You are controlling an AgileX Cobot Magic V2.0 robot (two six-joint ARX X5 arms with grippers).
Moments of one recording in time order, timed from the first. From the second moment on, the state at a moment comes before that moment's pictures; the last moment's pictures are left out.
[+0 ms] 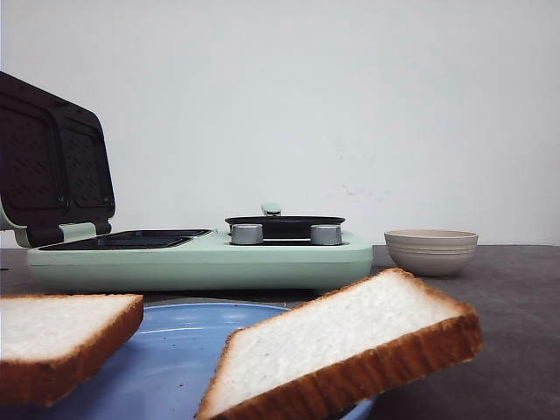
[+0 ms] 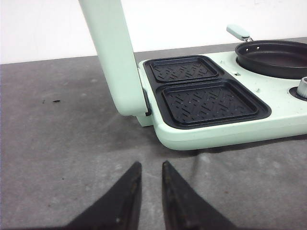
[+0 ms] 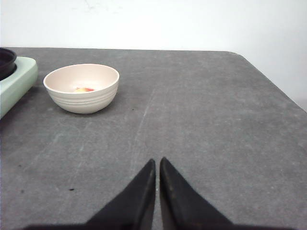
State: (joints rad) left arm 0.03 0.00 0.03 -0.17 0.19 0.09; right arm -0.06 0.00 0.02 -0.16 -0.02 0.02
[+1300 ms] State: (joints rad) left arm 0.03 0.00 0.03 -0.17 0.19 0.09; right arm -0.06 0.00 0.02 -0.16 -0.02 0.02
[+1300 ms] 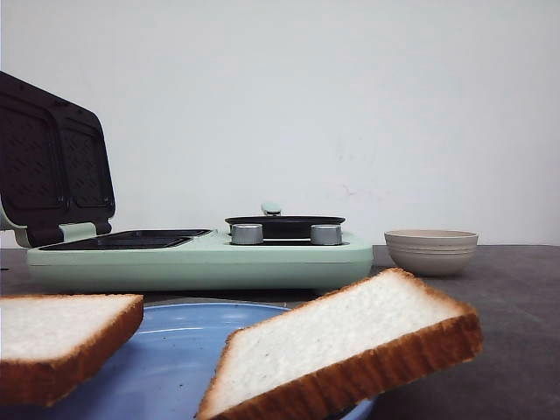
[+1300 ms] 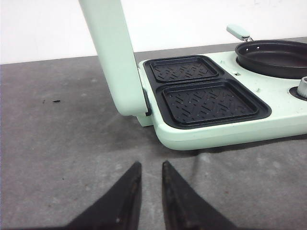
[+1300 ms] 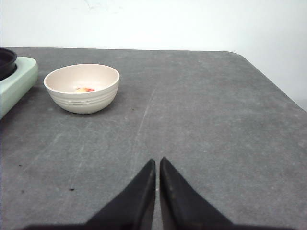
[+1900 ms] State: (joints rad) left arm 0.03 0.00 0.03 -0.17 0.19 0.09; right arm -0.06 0.00 0.02 -0.08 -0.02 0.02
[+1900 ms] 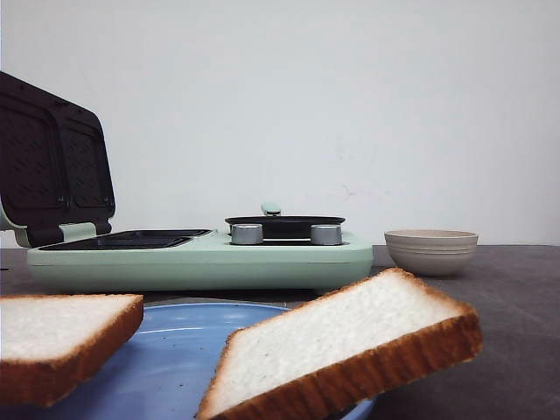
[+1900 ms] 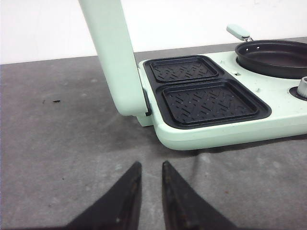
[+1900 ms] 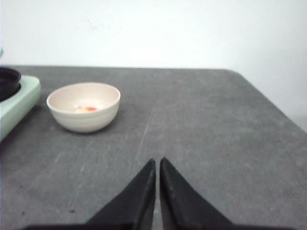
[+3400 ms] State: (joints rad) left arm 0.03 0.39 0.46 -0.46 0.36 -0.34; right arm -0.06 0.40 0.40 -0.40 -0.35 0.52
